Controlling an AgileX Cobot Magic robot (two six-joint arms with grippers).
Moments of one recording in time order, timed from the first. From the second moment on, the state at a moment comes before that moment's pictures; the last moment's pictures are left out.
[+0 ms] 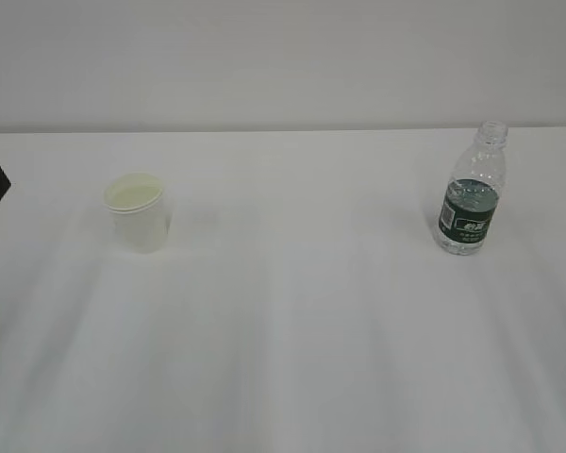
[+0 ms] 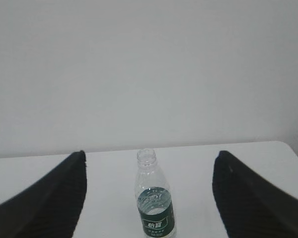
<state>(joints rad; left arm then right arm) -0.15 1.16 -0.12 0.28 -1.06 -0.35 0.07 0.41 -0.36 -0.27 0.08 0.30</state>
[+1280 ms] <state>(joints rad) -0.15 0.17 -0.35 0.51 0.00 -0.62 0.07 0.21 -0.61 -0.18 0.54 0.29</state>
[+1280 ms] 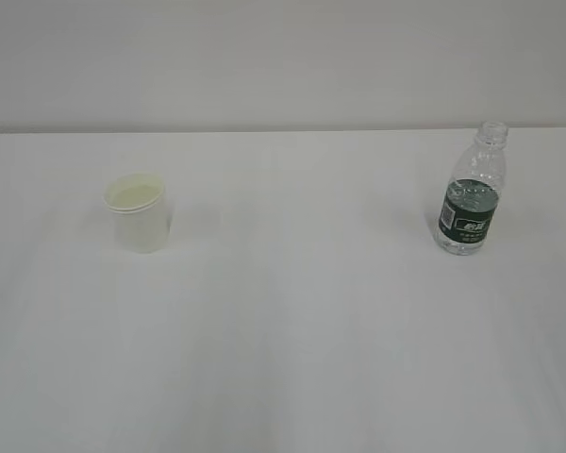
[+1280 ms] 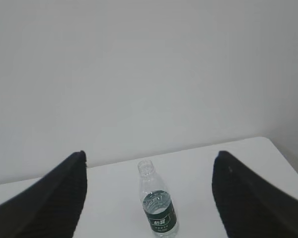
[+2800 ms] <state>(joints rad) -0.15 0.09 -0.57 0.16 0.54 0.02 0.07 0.20 -0.76 0.06 0.82 -0.05</state>
